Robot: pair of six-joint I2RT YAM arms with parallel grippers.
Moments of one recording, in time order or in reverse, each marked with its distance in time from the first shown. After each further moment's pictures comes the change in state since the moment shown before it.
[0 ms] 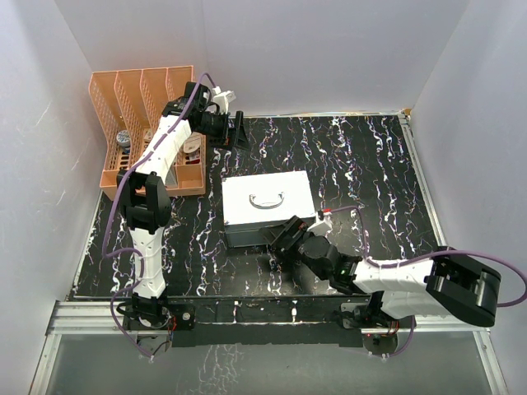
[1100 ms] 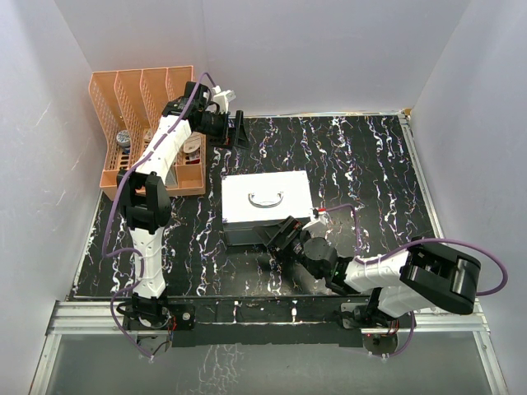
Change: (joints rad) left arm 0.000 0.000 0.000 0.011 0.000 0.000; right arm 0.001 0.166 -0.027 0.358 -0.014 -0.130
